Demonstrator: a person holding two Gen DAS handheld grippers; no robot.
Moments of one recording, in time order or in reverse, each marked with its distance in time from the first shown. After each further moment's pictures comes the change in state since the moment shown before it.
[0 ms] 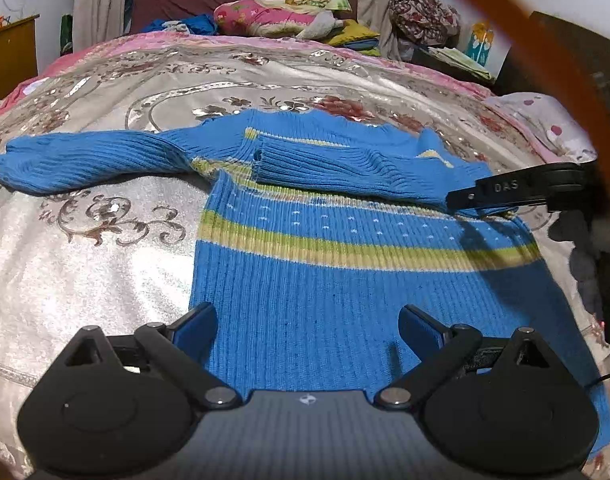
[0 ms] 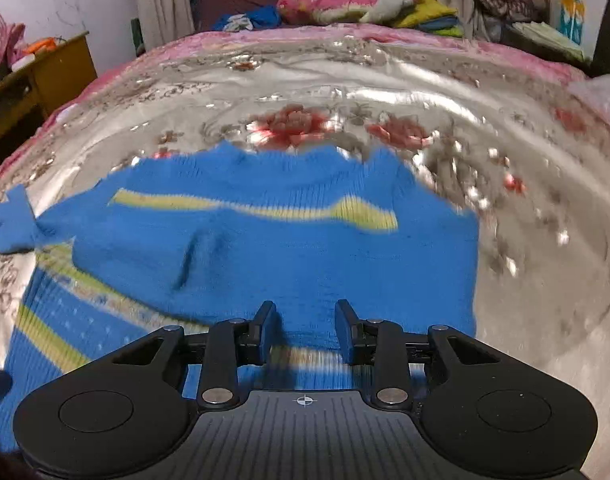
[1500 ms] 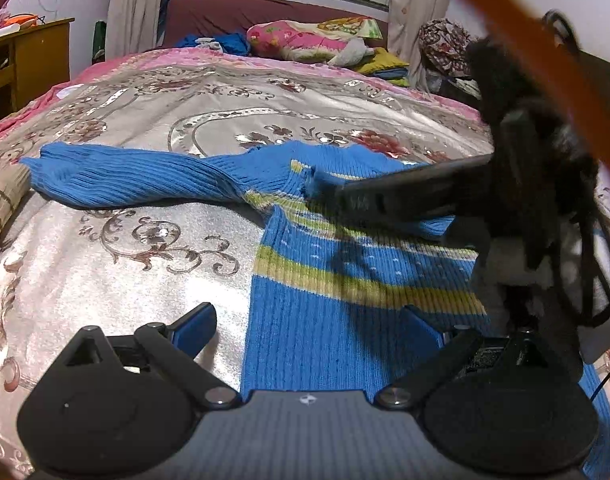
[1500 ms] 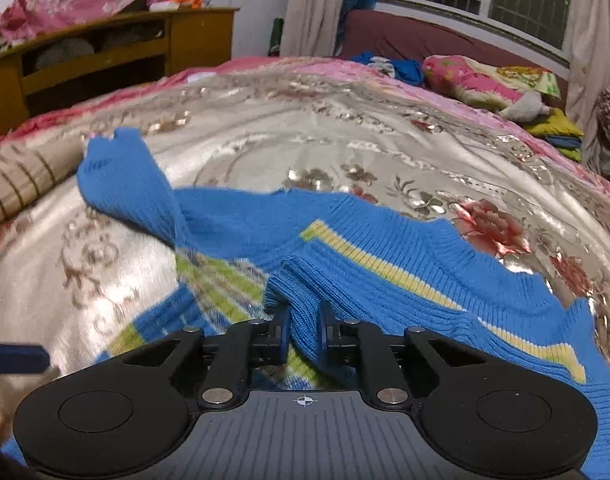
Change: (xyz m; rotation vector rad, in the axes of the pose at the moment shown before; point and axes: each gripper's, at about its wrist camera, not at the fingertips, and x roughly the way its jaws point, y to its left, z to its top) left arm -0.010 0.024 0.009 -0.072 -0.081 0.057; right arm 0.039 0.157 0.020 -0.373 -0.128 0.161
